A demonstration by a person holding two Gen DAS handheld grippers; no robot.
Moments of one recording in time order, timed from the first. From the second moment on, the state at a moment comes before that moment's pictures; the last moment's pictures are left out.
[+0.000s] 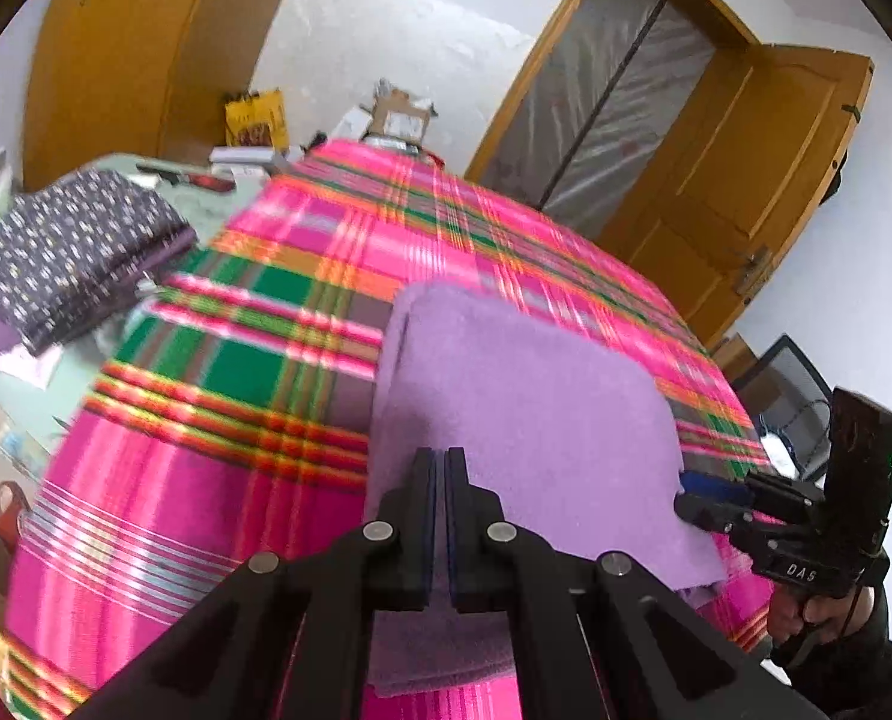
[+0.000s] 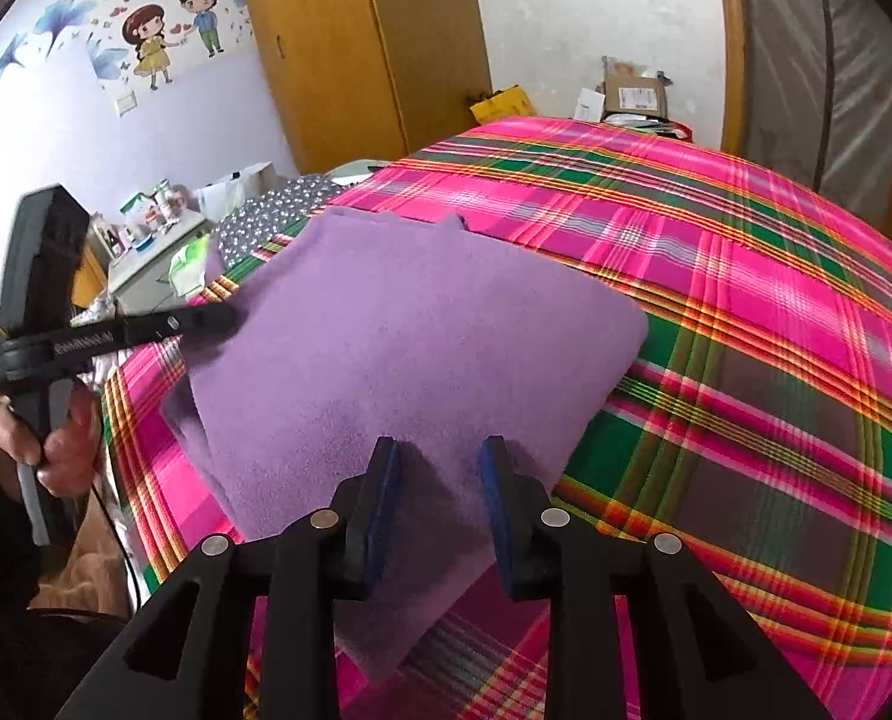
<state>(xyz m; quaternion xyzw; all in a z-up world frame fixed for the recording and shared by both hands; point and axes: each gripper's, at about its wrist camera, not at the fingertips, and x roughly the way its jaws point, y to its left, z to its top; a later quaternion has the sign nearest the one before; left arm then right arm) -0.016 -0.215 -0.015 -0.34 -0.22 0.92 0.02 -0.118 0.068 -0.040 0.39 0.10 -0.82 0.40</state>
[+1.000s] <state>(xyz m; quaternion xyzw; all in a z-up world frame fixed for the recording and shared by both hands) -0.012 -0.234 -0.028 -0.38 -0.24 0.89 0.00 -0.102 0.065 -0.029 0.37 0.10 -0.82 0.42</state>
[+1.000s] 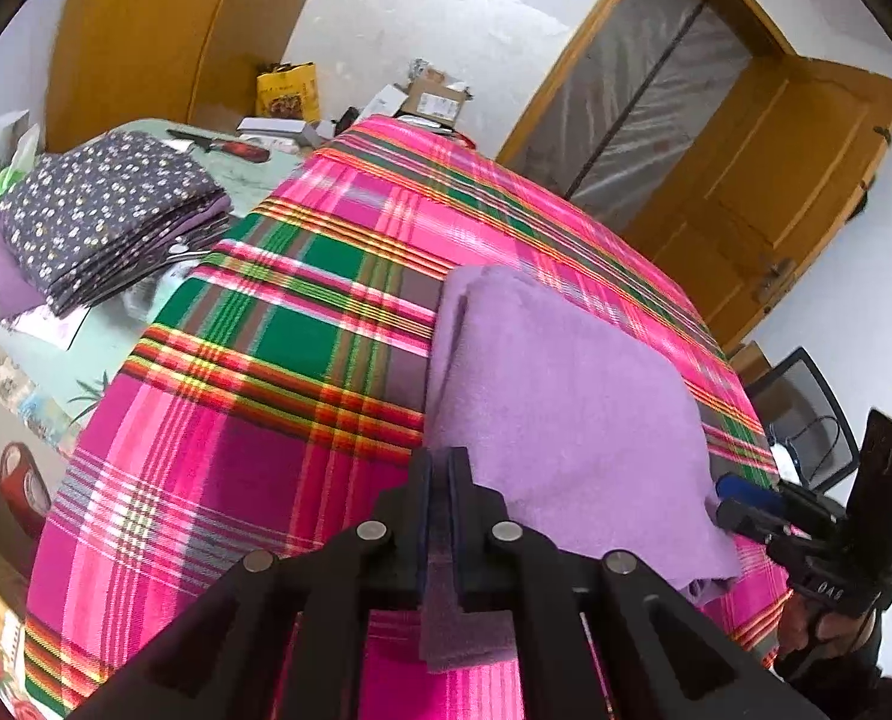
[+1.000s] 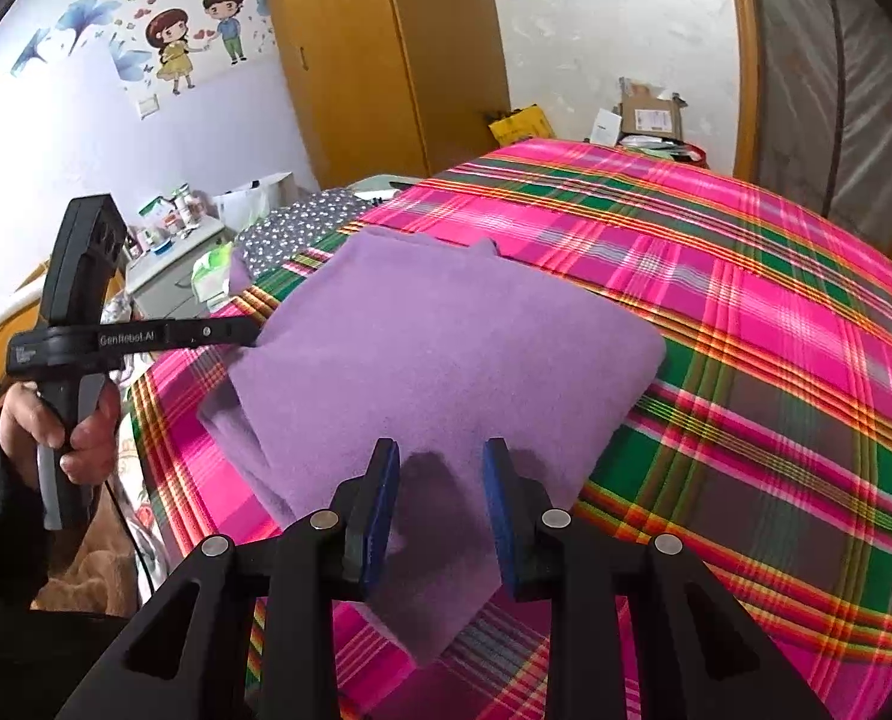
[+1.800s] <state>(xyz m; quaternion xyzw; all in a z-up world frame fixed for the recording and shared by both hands) -0.010 -0.193 -0.015 -0.39 -0.13 0.91 -0.04 -0.104 0.066 -0.035 0.38 0.09 -0.82 0.42</state>
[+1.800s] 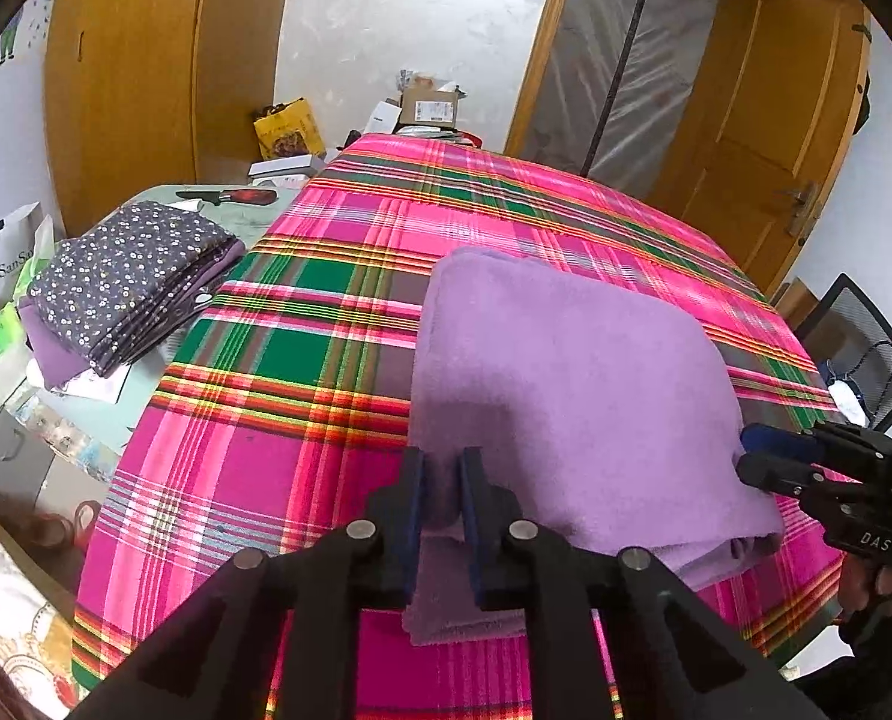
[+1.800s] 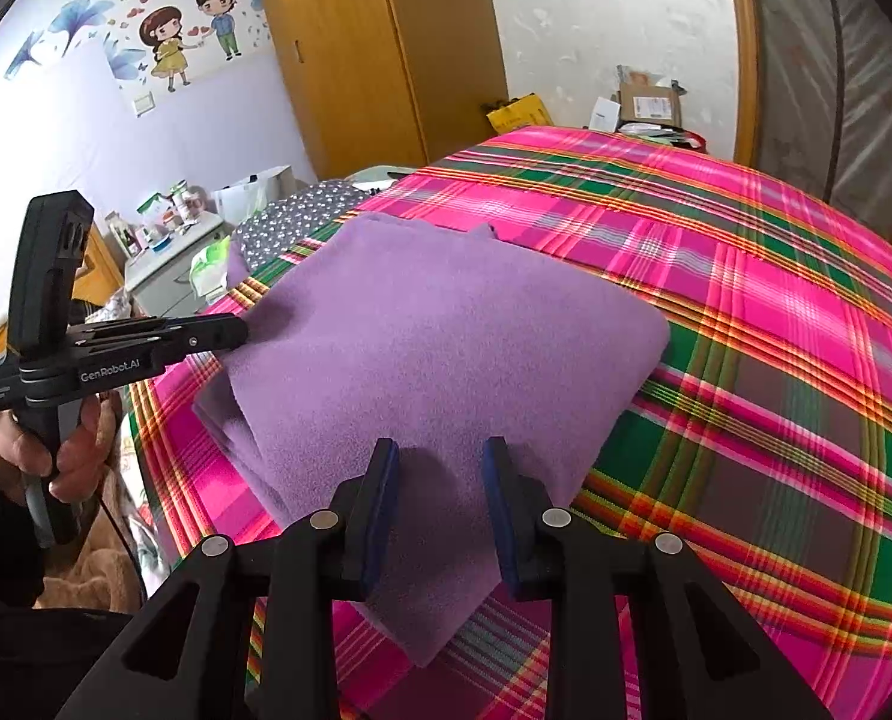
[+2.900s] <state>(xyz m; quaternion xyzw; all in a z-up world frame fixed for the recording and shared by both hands) -0.009 -0.207 -0.029 -0.40 -0.16 0.90 -0.01 -0.109 0.065 -0.037 0.39 0.08 -0.81 0.42</state>
